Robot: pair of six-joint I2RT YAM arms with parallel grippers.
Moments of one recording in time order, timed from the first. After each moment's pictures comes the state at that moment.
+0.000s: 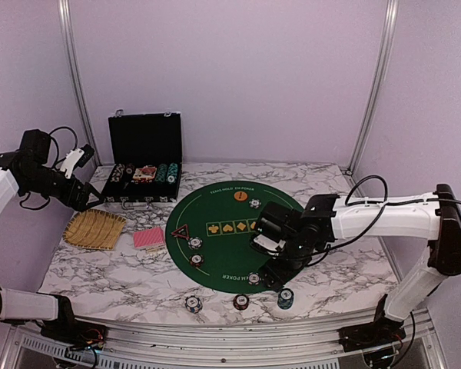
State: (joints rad) left arm 0.06 1.13 1.19 -1.01 0.46 0.46; right arm 1.02 1.58 1.14 -0.93 0.04 0.31
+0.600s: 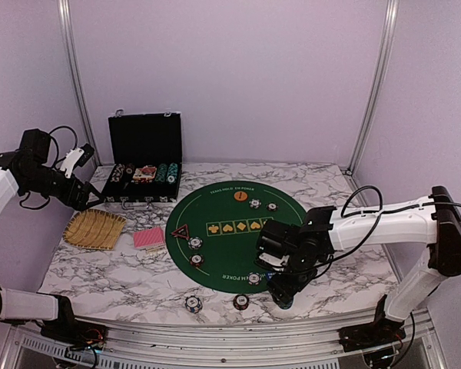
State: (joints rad) left arm 0.06 1.13 1.19 -1.01 0.47 0.46; right arm 1.09 1.58 1.05 -0.98 0.01 0.37
